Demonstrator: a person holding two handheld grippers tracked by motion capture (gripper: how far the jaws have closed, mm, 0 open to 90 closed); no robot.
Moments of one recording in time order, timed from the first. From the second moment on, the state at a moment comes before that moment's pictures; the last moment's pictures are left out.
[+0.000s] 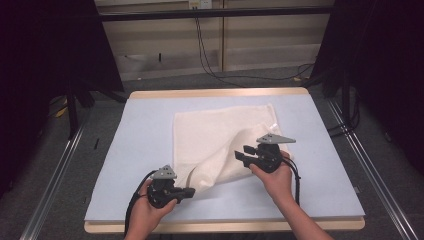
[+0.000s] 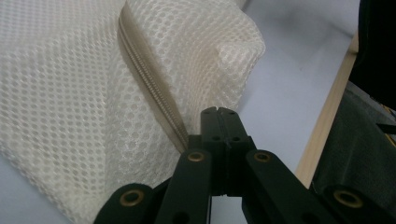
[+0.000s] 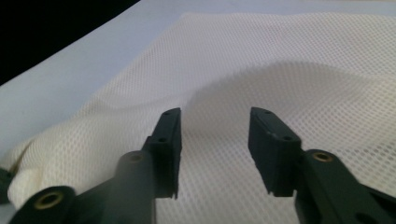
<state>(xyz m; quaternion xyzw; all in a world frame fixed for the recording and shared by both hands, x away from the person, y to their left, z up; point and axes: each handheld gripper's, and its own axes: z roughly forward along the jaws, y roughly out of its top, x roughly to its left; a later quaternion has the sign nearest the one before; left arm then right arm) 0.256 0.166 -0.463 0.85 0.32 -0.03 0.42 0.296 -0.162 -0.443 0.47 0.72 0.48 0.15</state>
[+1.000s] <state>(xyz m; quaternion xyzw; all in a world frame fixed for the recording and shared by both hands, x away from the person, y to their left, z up) 0.282 0.203 -0.463 0.80 0.41 0.05 0.44 0.257 -0.173 -0.460 0.46 0.76 0.46 0.07</state>
